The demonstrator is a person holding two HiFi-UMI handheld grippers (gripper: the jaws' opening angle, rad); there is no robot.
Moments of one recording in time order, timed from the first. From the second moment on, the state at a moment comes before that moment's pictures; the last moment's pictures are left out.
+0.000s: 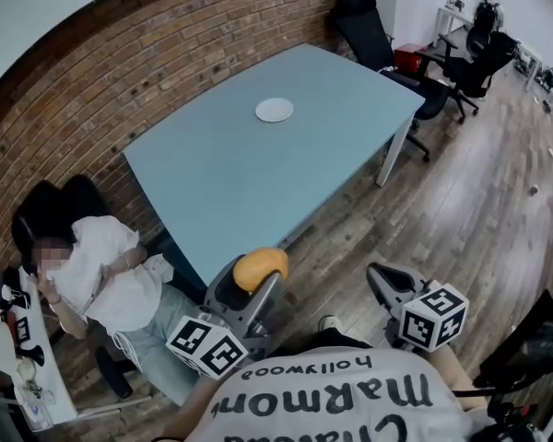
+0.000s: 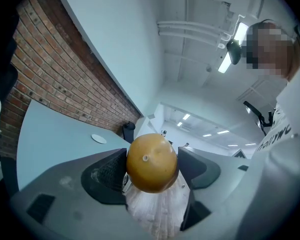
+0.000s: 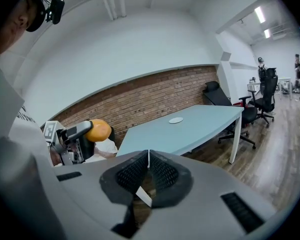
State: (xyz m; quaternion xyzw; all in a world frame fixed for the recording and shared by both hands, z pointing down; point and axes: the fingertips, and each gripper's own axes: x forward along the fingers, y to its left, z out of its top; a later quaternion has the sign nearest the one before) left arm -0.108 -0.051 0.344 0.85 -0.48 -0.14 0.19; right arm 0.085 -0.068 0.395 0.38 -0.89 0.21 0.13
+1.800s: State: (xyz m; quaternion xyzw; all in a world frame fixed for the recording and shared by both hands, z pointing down) left arm -0.094 -0.314 0.358 0.81 -0.54 -0.13 0.20; right arm 0.096 -0.355 0.429 0.32 -0.90 0.26 0.15
